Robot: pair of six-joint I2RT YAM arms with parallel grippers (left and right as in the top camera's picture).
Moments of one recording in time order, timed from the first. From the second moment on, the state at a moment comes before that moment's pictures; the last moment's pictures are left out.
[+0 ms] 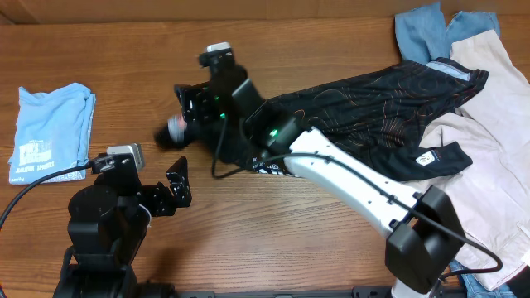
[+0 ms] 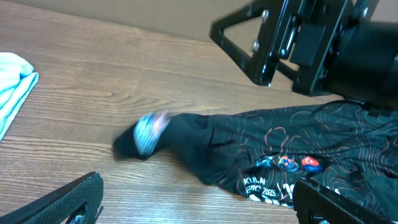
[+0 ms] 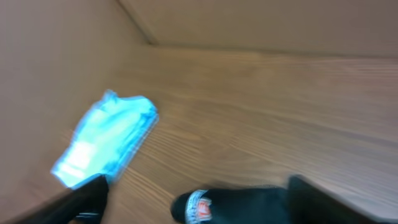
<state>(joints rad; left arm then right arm) -0.03 0.59 0.82 -0.71 0.12 -0.25 0.79 1.89 1.60 -0.19 0.07 0.47</state>
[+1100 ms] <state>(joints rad) -0.21 1.62 0.83 -0.28 0.40 -0.41 0.04 1.52 1.61 -1.00 0.09 0.30</state>
